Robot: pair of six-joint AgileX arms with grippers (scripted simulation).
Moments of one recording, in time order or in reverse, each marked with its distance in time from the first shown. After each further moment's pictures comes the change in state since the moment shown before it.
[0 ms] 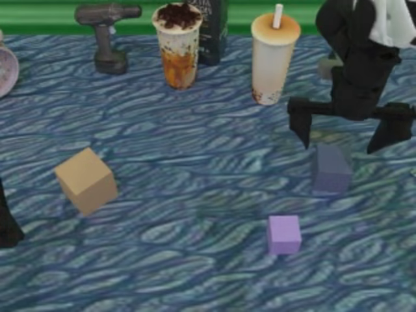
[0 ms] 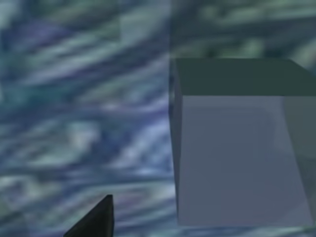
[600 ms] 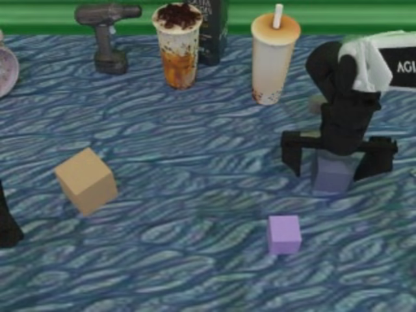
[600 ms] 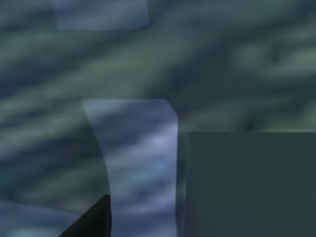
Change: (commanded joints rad) left arm 0.000 0.000 0.000 0.000 0.000 0.000; right arm 0.005 0.113 -0.162 0.278 0.001 0.004
